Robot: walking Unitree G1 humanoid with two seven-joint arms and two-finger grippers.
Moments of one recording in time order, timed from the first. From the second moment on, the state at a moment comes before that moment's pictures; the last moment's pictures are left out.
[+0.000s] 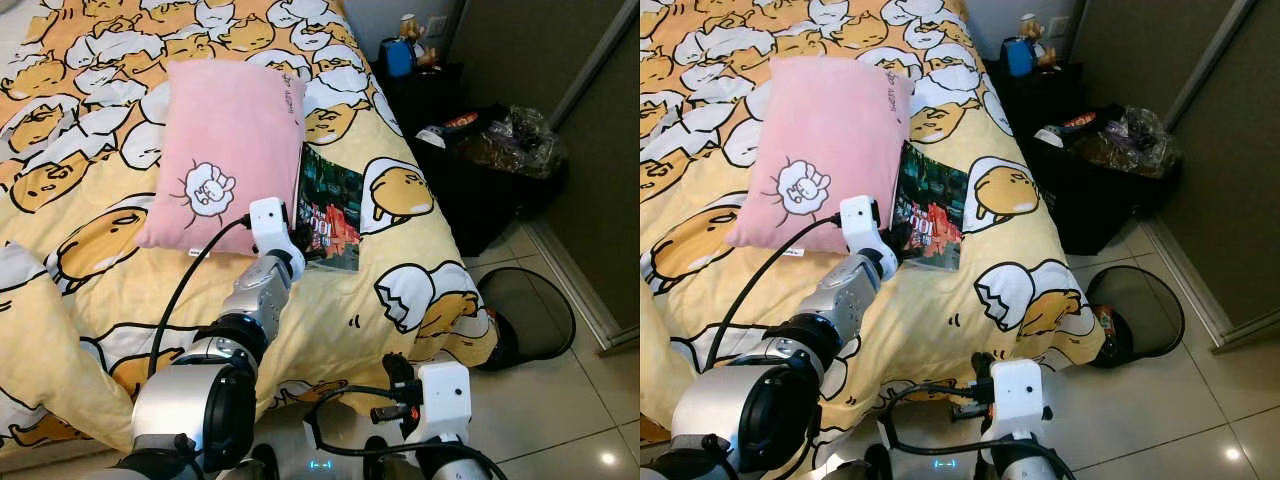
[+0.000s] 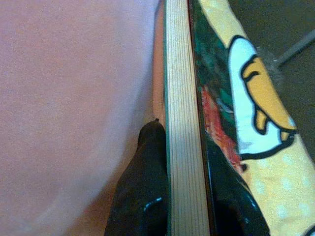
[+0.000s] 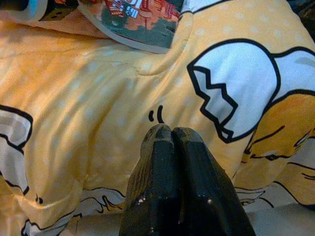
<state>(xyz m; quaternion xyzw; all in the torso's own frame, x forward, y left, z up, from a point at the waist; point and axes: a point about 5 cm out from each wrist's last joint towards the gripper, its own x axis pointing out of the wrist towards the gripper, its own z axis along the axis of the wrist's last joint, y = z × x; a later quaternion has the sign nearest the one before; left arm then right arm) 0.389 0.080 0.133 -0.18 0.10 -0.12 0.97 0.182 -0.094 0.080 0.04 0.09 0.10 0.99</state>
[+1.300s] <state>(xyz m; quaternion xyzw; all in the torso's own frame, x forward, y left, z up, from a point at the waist) 0.391 0.081 0.154 -0.09 0.02 -0.20 0.97 0.245 -0.101 0.080 0.05 0.05 0.11 0.99</state>
